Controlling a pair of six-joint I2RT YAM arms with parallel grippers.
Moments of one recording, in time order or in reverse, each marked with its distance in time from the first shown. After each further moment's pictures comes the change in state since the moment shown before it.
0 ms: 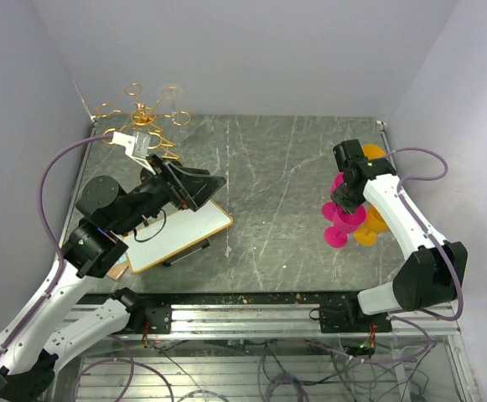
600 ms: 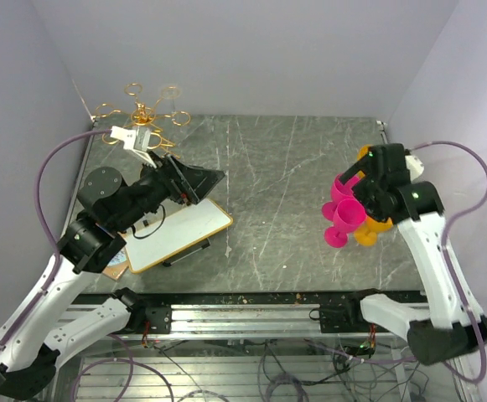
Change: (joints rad) left arm 0.000 0.033 0.065 -0.097 -0.048 0.018; right arm 0.000 -0.288 0.090 -0.021 -0.027 -0.142
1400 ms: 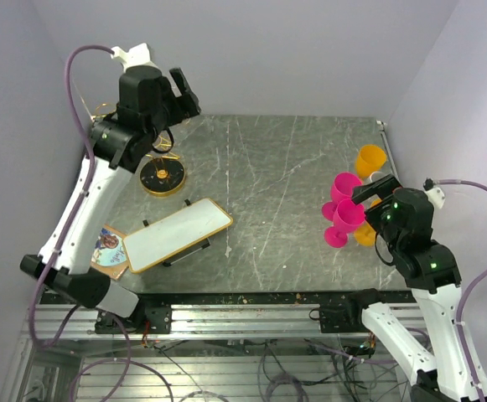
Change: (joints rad) left arm 0.162 0.649 0.775 -0.509 -0.504 0.180; right arm 0.015 -0.480 -0.308 0.259 0.030 -0.069
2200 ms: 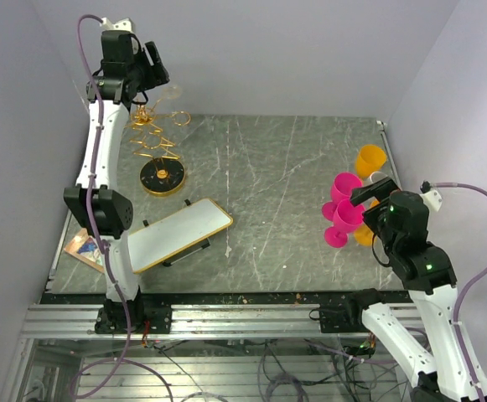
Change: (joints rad) left arm 0.396 0.591 0.518 0.010 0.354 0.192; right arm 0.019 -0.034 -0.063 0.044 0.036 0.001
